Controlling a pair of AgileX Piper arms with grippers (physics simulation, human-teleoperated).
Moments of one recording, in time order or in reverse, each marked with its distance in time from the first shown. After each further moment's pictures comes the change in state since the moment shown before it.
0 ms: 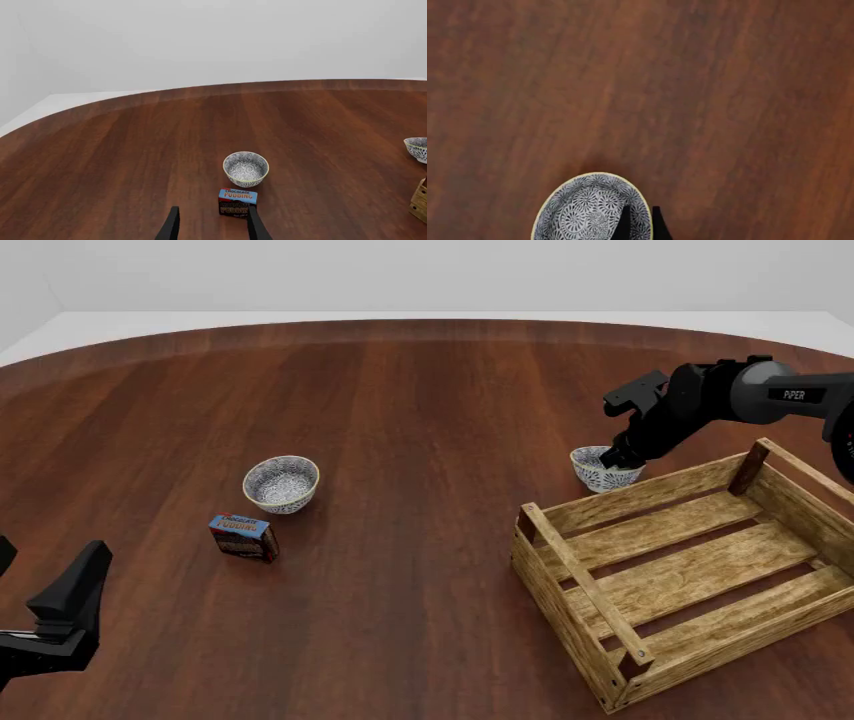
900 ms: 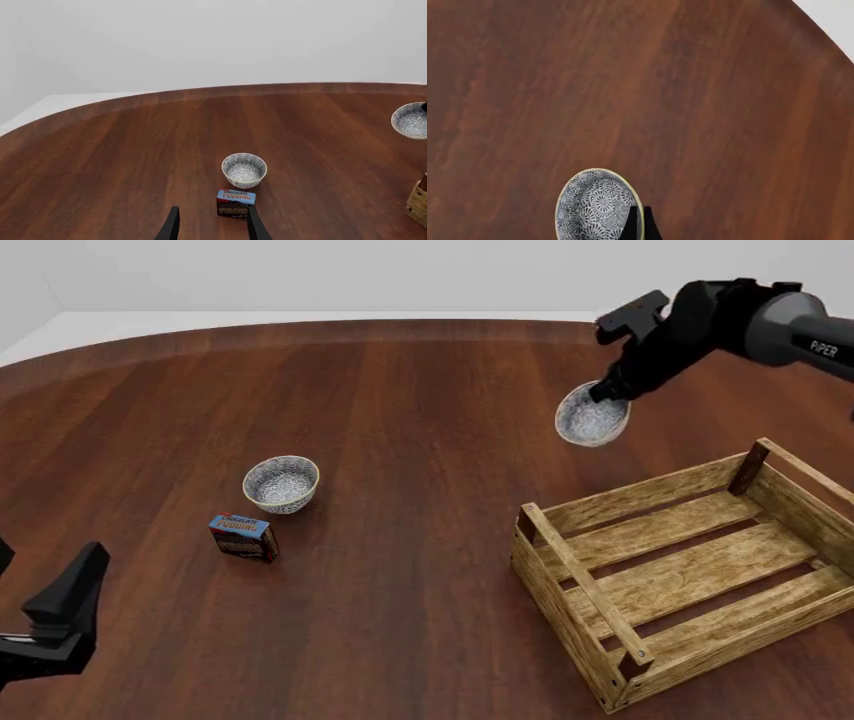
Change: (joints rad) left arm -0.003 -0.036 0.000 0.025 -0.011; right arm 0.071 -0.113 -0.175 0.145 0.030
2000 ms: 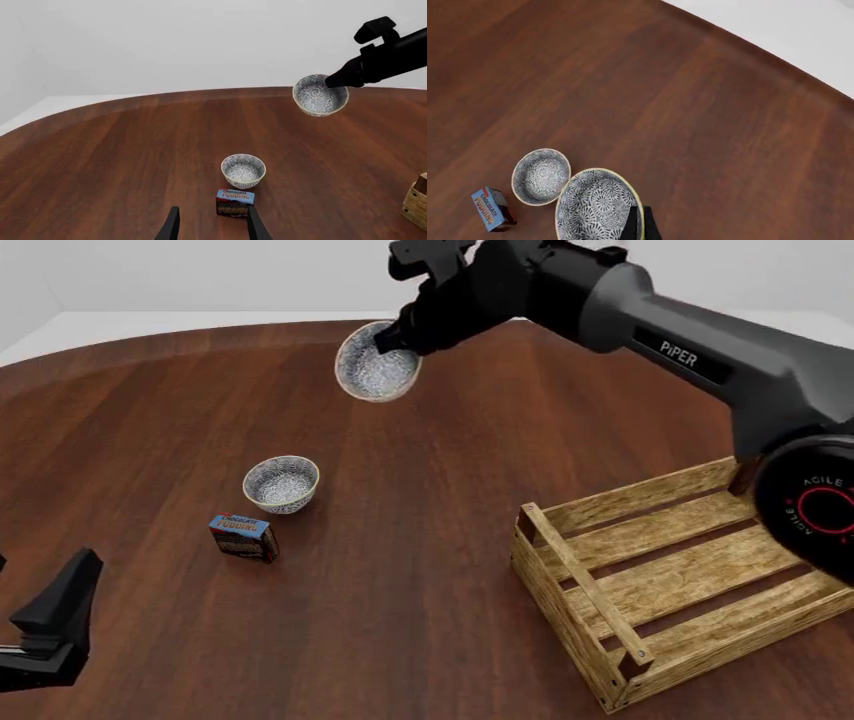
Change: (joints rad) left arm 0.002 -0.093 0.000 0.078 -0.011; right arm 0.516 0.004 -0.232 -0.054 0.361
